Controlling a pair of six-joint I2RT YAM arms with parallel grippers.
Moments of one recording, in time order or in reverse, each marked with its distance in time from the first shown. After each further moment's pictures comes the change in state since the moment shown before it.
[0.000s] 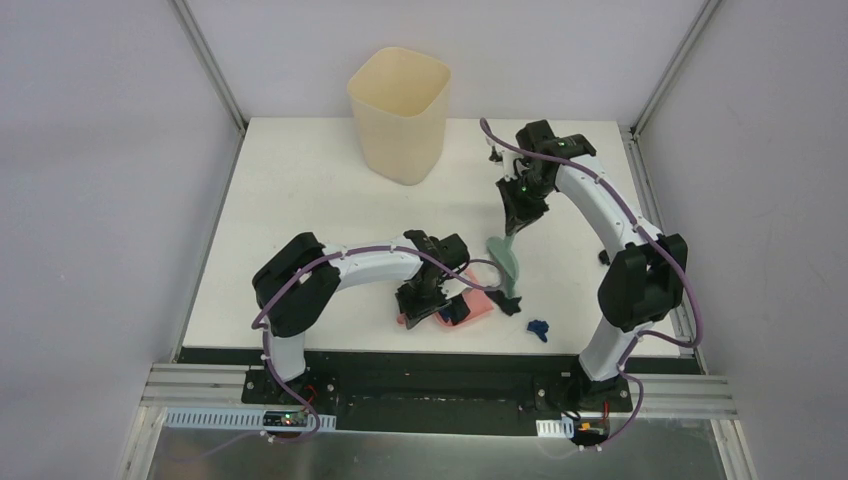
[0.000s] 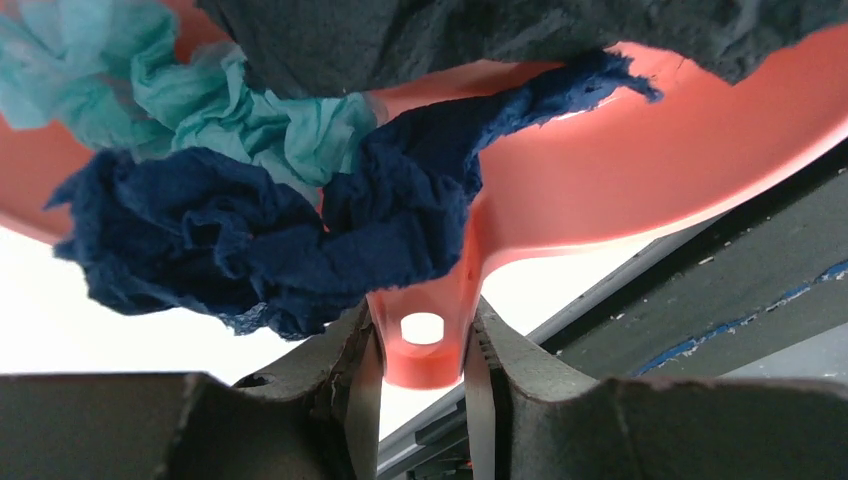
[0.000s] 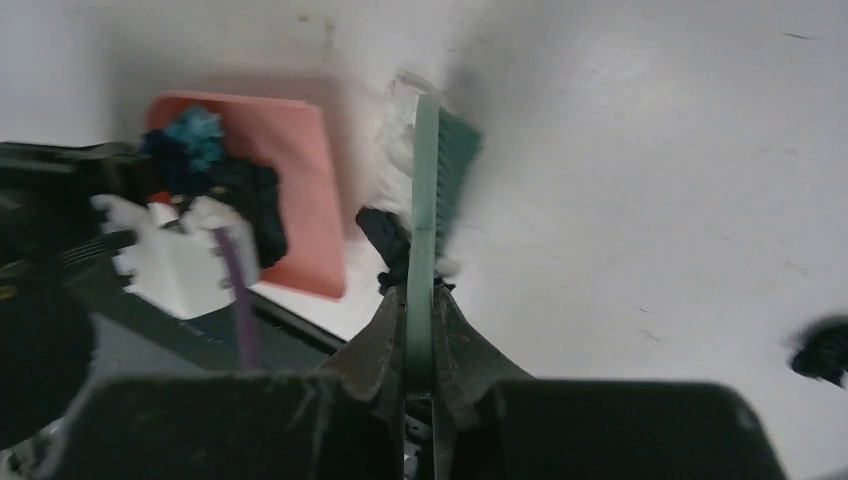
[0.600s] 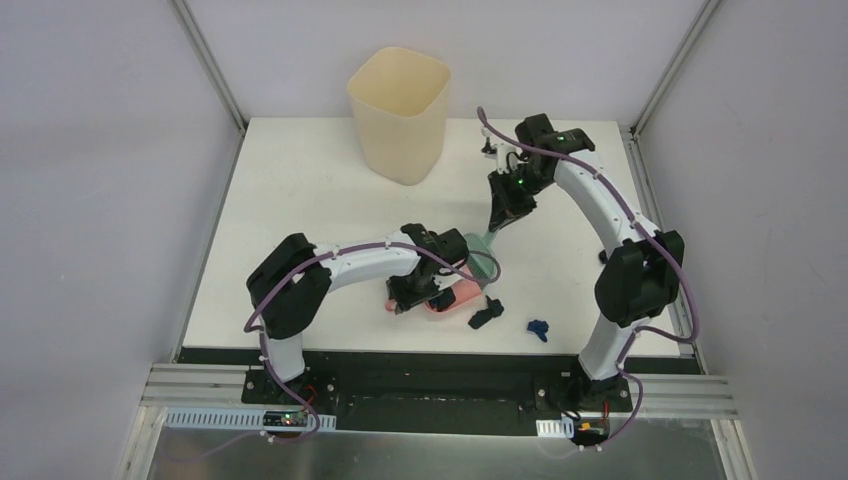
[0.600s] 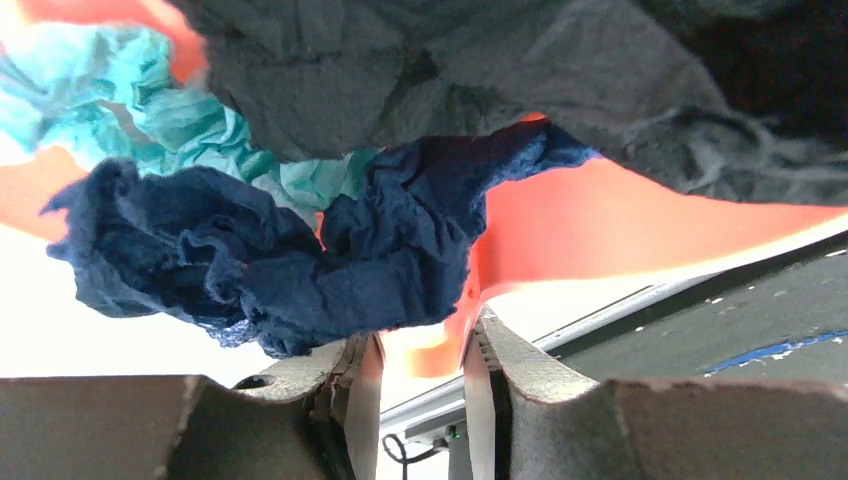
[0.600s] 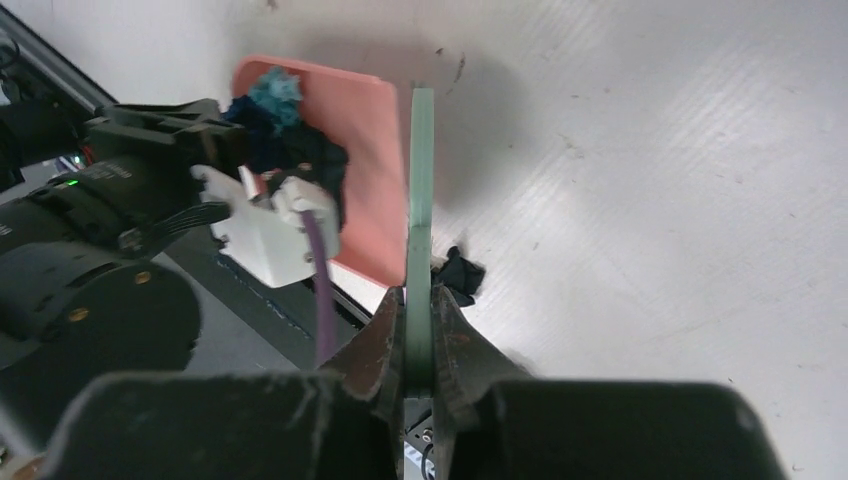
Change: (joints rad) left arm 0.000 -0.010 0.038 -0.084 -0.187 -0.005; right arm 0.028 0.043 0.075 -0.020 -0.295 0.017
